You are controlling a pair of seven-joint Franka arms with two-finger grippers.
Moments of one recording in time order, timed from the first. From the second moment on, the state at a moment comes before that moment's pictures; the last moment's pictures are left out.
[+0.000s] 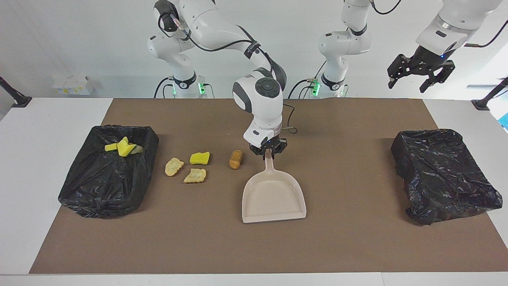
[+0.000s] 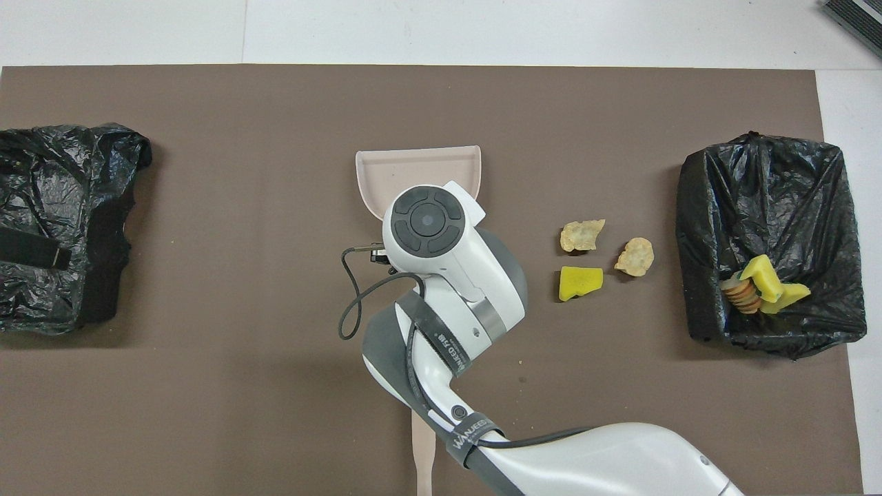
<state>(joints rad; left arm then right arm) 0.02 -0.04 -0.07 -1.45 -0.03 1.38 0.16 0.62 0.49 0.04 -1.54 0.01 2.10 0.68</state>
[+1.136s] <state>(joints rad) 0.02 -0.04 -0.13 -1.50 -0.03 1.48 0.16 0.76 0.15 0.05 -1.86 0.02 1.94 0.83</state>
